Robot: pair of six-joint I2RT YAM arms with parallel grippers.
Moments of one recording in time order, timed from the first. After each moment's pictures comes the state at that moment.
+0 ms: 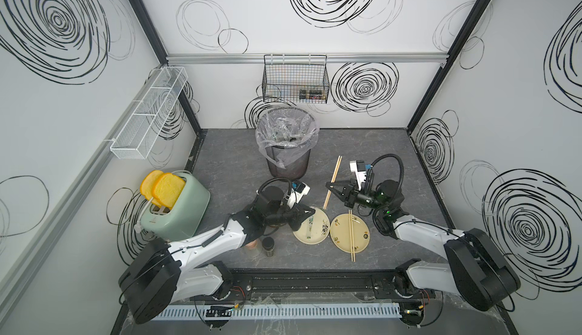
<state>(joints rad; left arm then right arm) -0.73 1.17 0.57 0.15 0.46 -0.30 0.44 1.28 0.40 0.97 -0.78 0.69</state>
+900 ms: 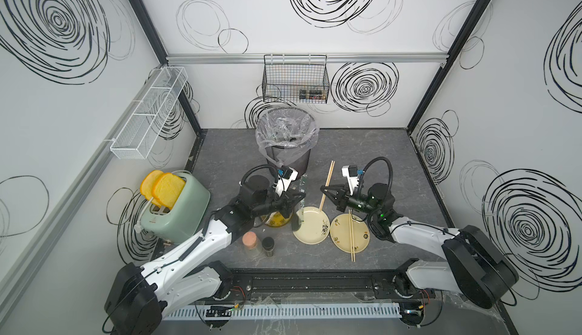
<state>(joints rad) -0.62 1.04 0.73 -0.04 0.43 -0.23 0.57 1.30 0.39 0.89 -0.59 0.54</state>
